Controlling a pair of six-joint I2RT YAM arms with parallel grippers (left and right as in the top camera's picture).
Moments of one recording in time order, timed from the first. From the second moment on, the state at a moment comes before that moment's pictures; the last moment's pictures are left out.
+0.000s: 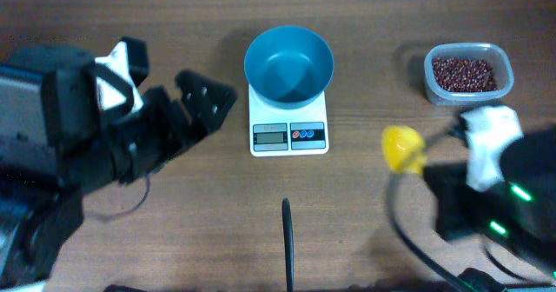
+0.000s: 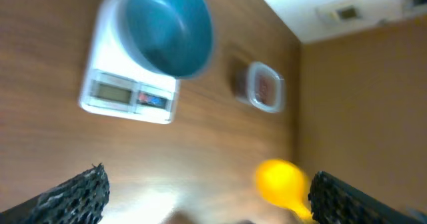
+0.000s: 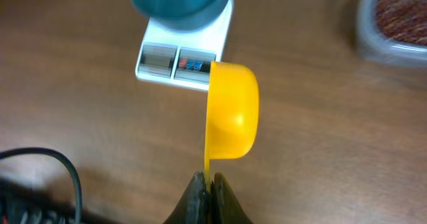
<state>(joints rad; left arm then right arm) -0.26 0.92 1.13 -0.89 0.39 -0.81 0.66 0.73 1.12 -1.25 0.16 0.46</state>
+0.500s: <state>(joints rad) -0.26 0.83 1.13 -1.55 -0.16 -0.71 0.66 0.56 1.16 -1.41 0.38 0.53</state>
